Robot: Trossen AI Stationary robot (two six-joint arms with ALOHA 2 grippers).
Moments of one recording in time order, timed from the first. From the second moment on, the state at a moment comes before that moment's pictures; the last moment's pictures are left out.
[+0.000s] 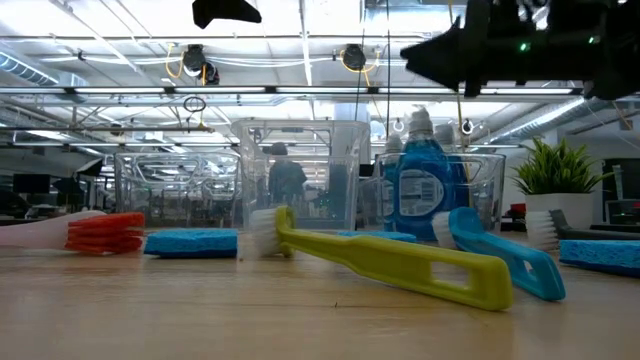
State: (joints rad) left arm -0.01 1.17 1.17 -0.48 -0.18 -0.25; right arm 0.11 1.27 0.27 1.25 0.50 -0.15
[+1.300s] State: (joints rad) left arm -0.22 1.17 1.17 -0.47 -0.21 -0.42; right arm 0.79 0.69 0.27 0.57 0.82 0.02
